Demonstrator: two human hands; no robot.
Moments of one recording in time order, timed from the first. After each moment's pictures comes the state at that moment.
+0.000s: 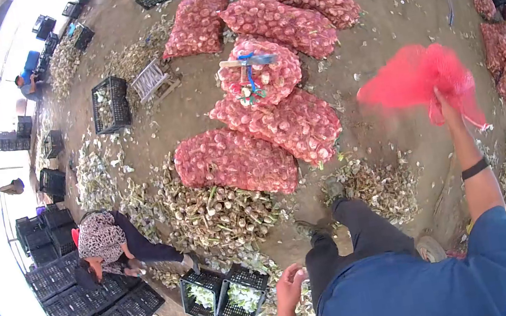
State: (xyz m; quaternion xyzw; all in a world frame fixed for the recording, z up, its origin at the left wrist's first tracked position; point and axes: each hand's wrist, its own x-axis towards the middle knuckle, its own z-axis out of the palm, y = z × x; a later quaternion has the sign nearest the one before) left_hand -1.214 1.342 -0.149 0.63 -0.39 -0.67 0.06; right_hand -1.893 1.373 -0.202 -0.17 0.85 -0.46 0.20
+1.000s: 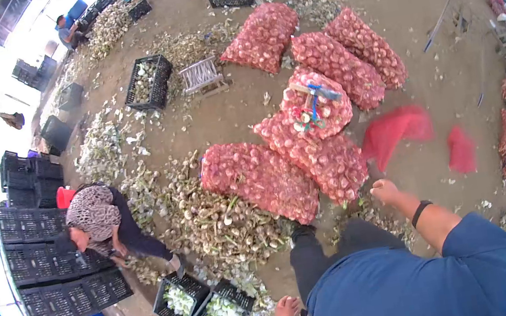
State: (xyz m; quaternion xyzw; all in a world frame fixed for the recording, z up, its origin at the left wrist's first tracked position) left_hand -1.078 1.396 -0.279 0.73 -0.07 -0.65 0.18; right_hand -1.608 1.218 -0.282 -0.24 0.83 -0.17 0.48
